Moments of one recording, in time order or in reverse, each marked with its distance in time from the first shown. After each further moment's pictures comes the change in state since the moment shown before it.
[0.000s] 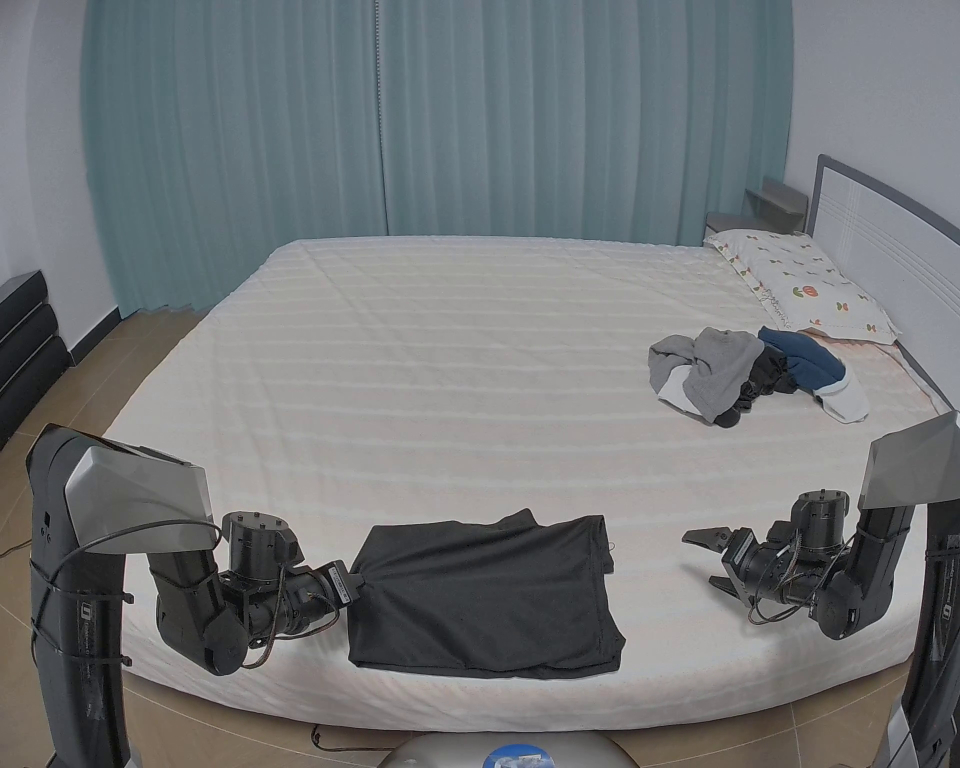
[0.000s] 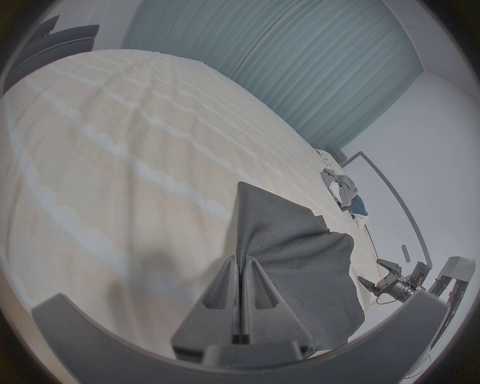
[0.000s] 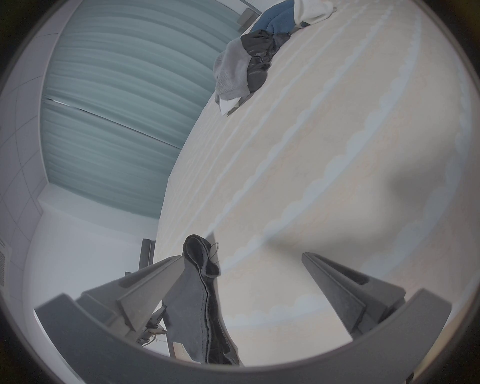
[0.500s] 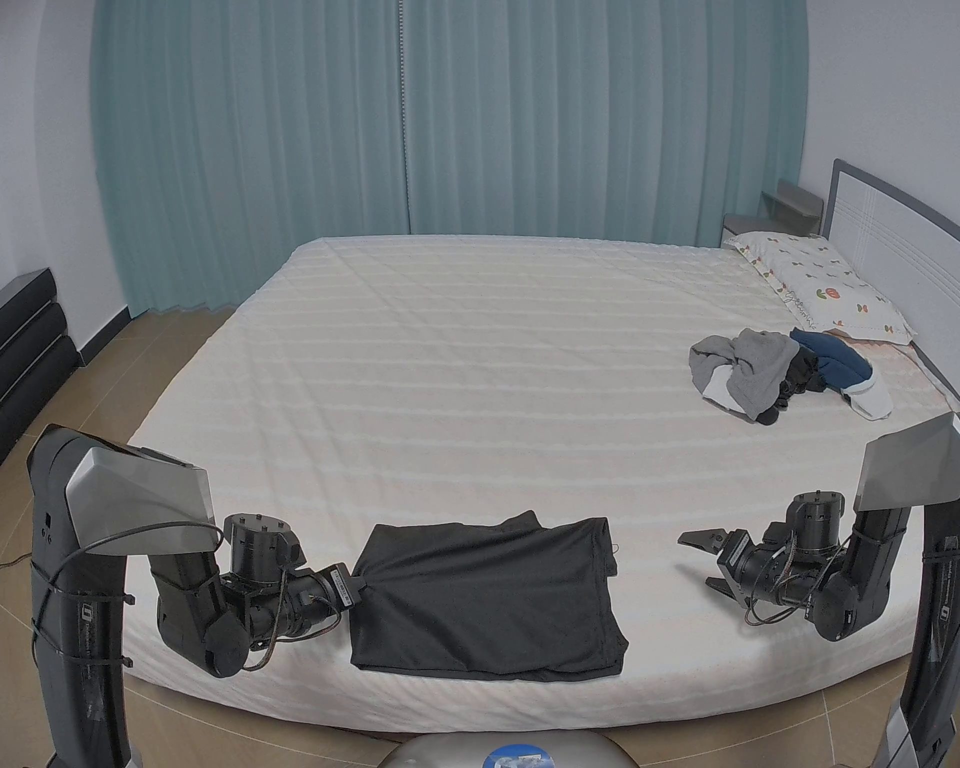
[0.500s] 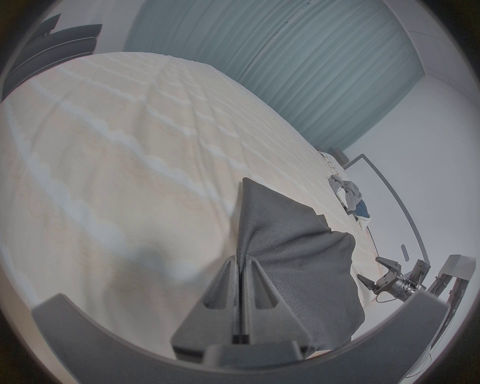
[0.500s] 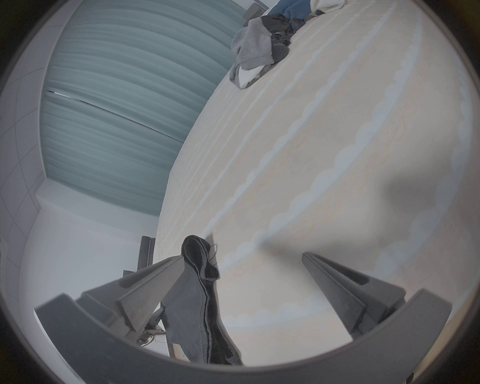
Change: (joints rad) left arm -0.007 0.000 0.006 0.000 0.001 0.000; right arm 0.019 0.007 -0.006 0.001 -0.017 0.001
